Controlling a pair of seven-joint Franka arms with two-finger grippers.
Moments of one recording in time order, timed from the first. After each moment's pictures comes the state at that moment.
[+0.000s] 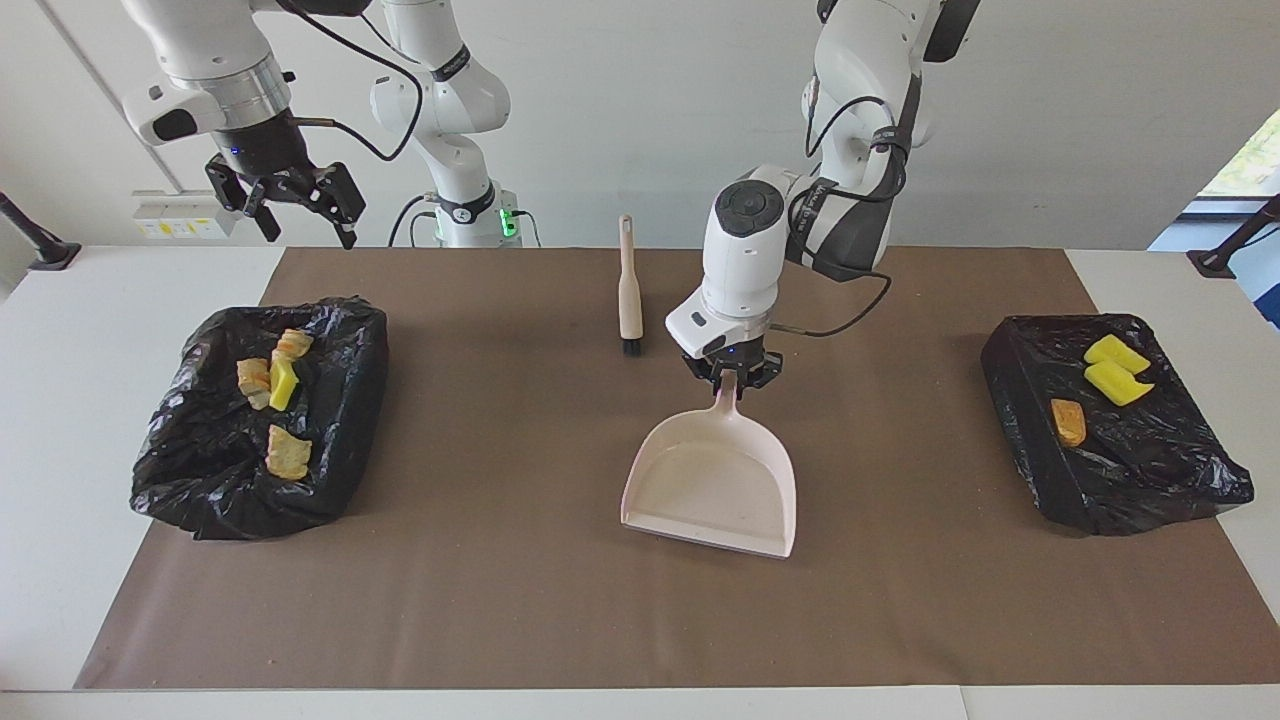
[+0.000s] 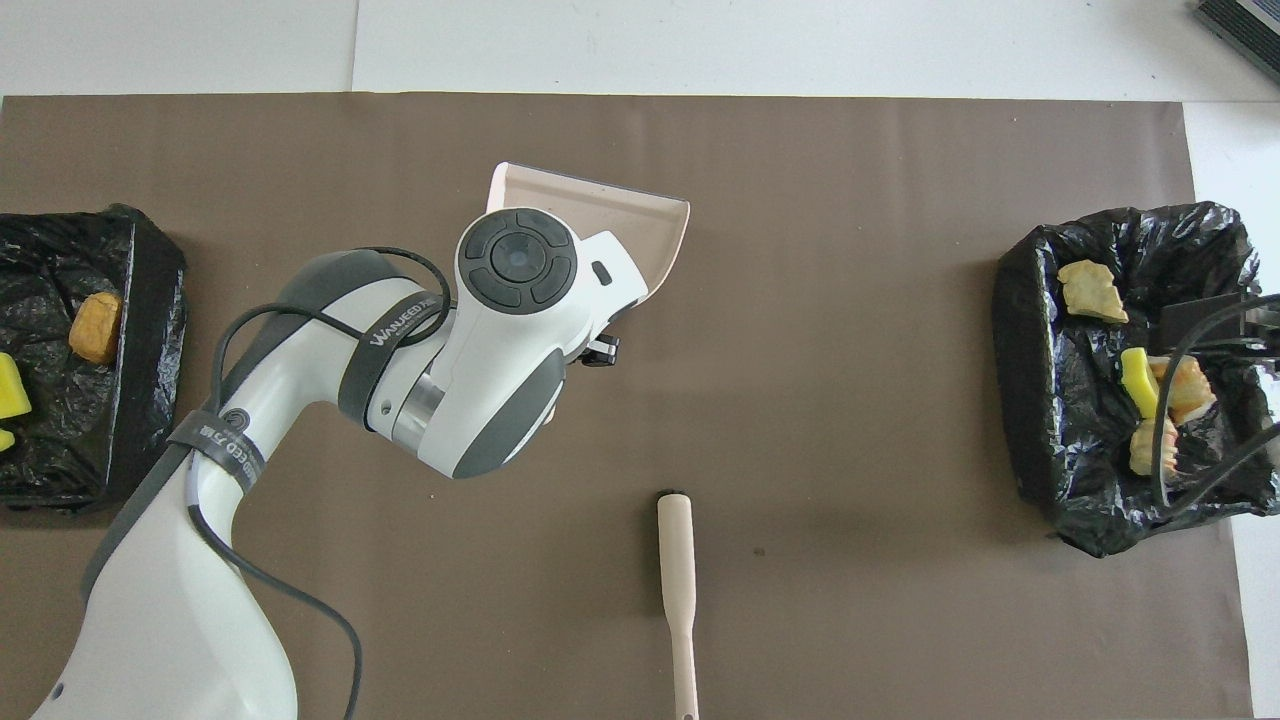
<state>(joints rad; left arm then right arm) -0.47 0.37 -0.15 -1.62 0.09 2.00 -0.38 0.03 -0.09 -0.06 -1.59 -0.03 1.54 0.11</state>
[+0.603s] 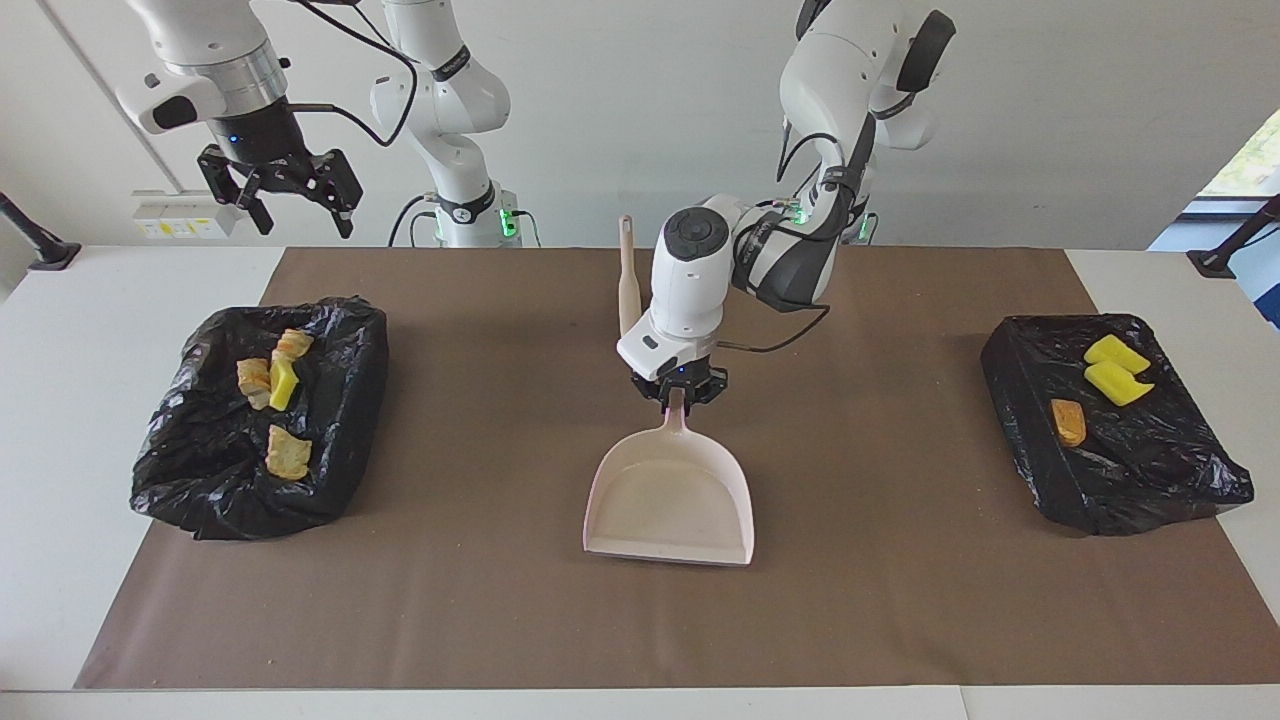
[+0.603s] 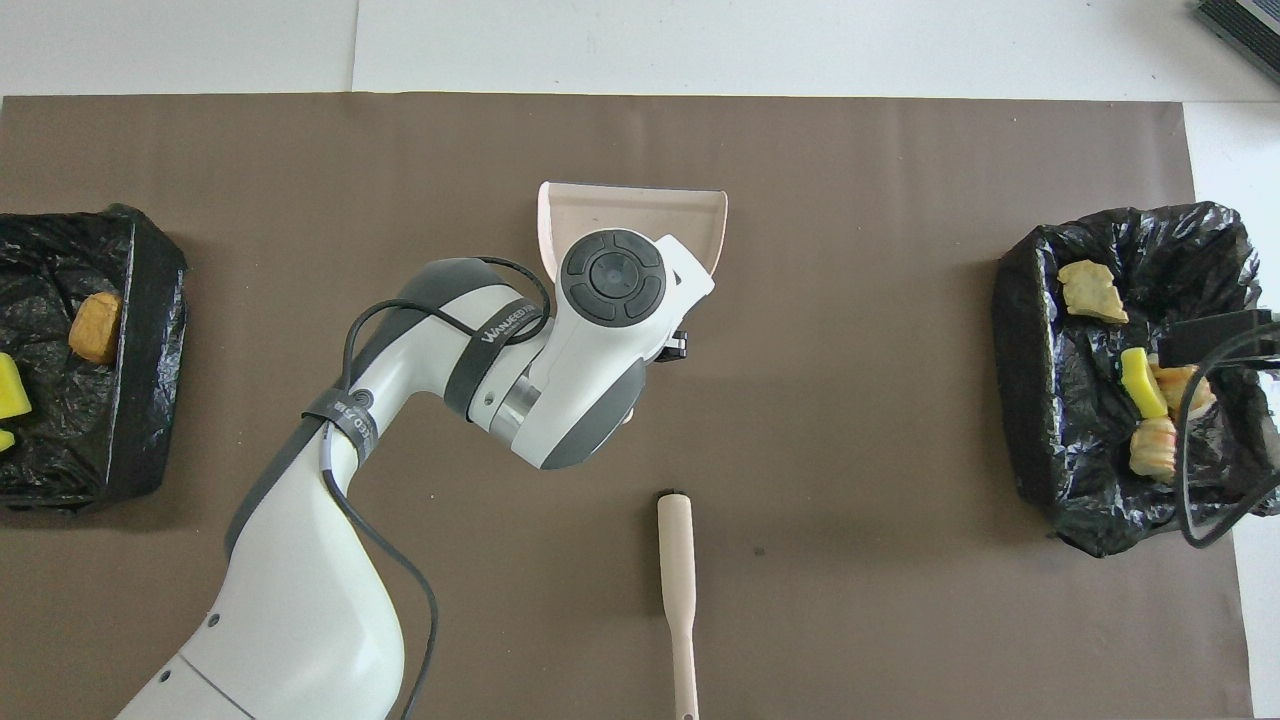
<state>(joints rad) -0.57 0.53 -0.14 -1.50 0.08 2.06 -0.60 0.03 -0.10 -0.06 -1.58 -0.03 1.53 0.00</state>
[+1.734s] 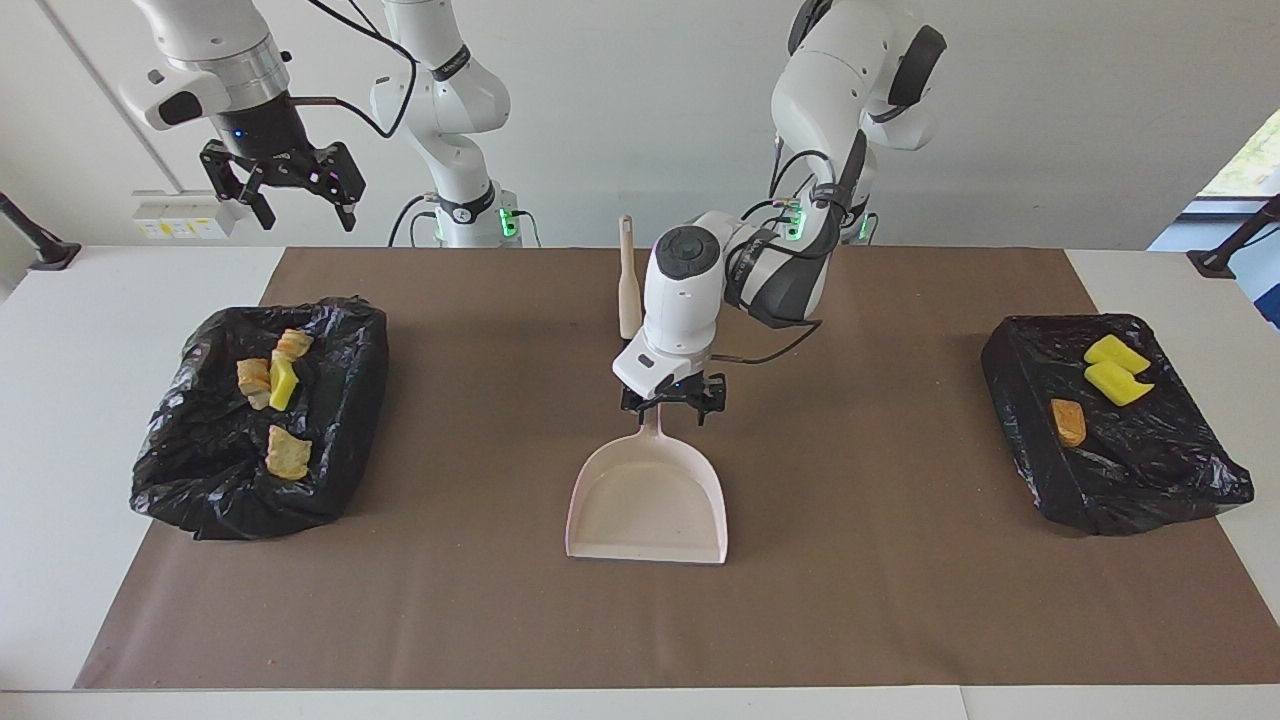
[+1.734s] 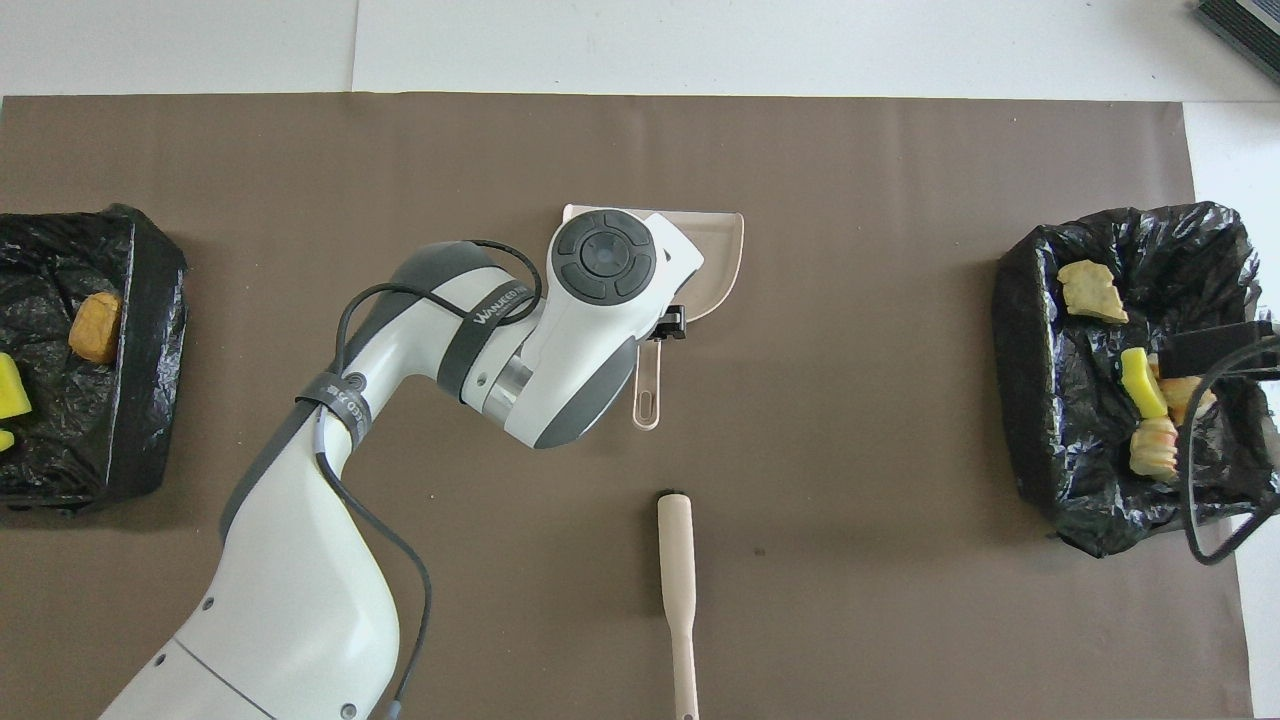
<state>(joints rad) -0.54 0.52 -0.11 -1.47 0.08 2.06 -0.60 0.03 -0.10 -0.06 -1.58 -0.03 1.51 0.00</state>
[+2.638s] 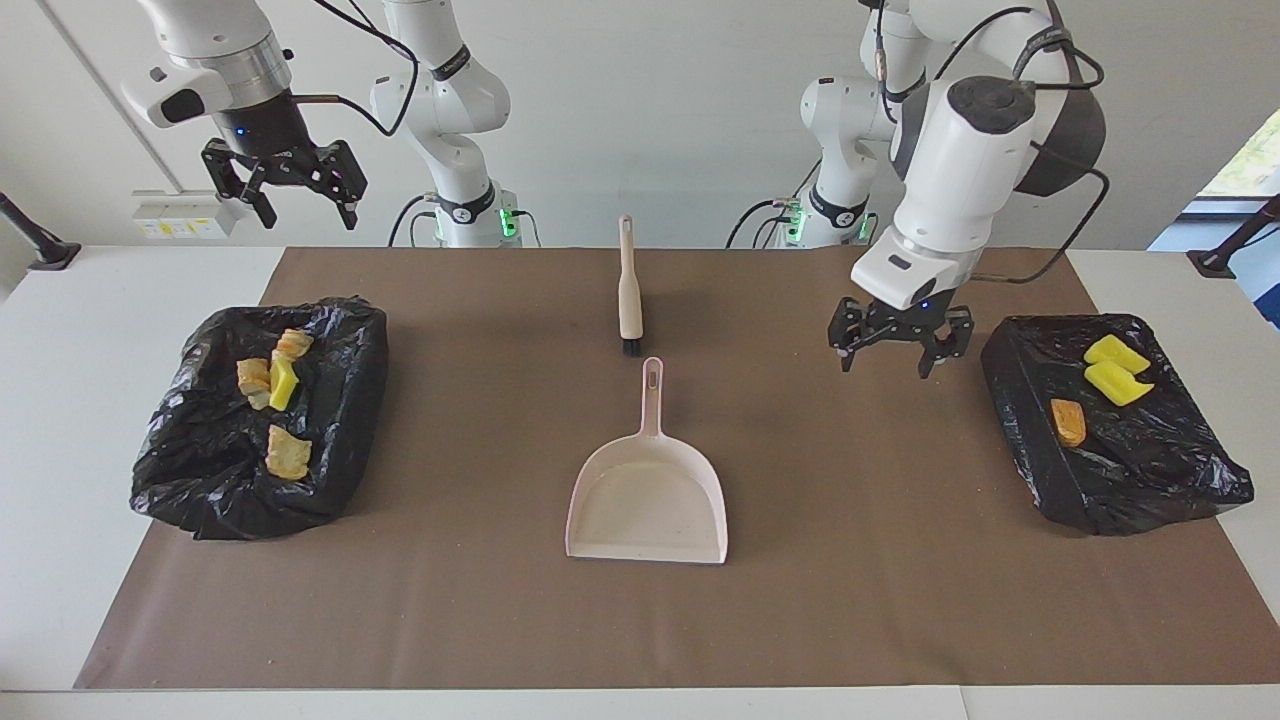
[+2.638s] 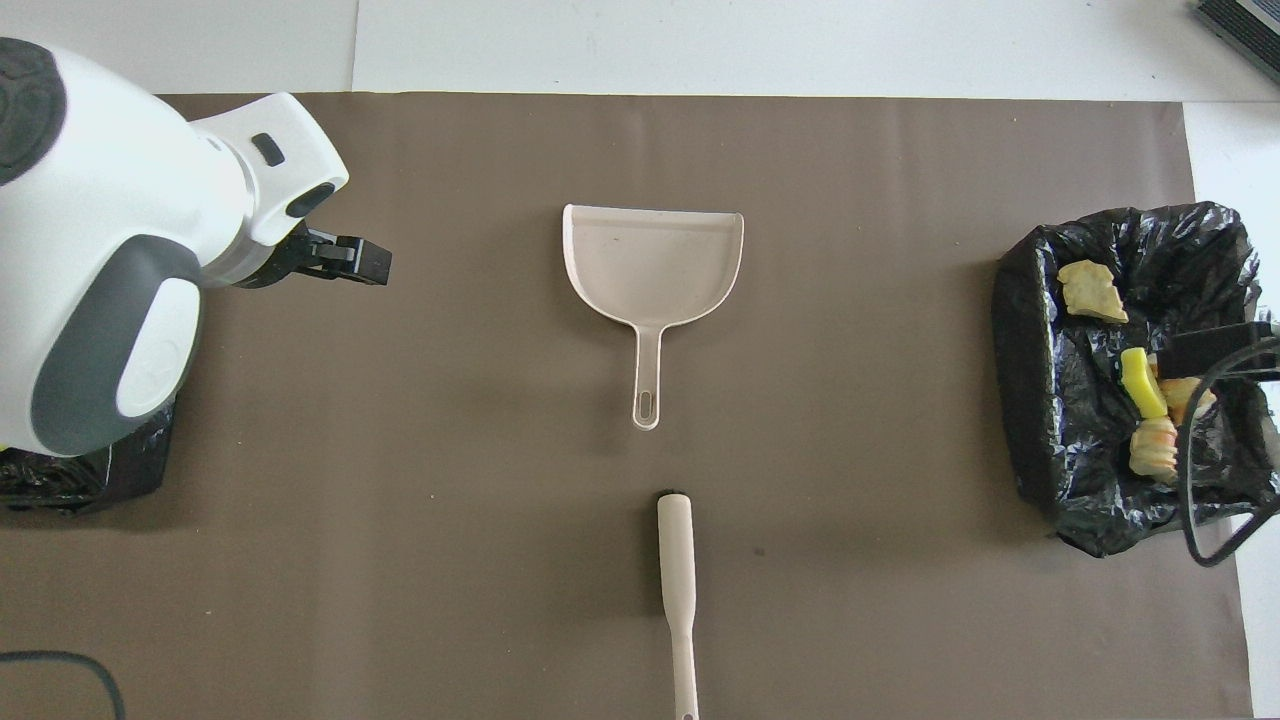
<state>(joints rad) -0.20 0.11 -0.10 -1.58 0.08 1.81 -0.08 0.03 -0.11 -0.06 -1.58 -0.03 1.51 0.00</state>
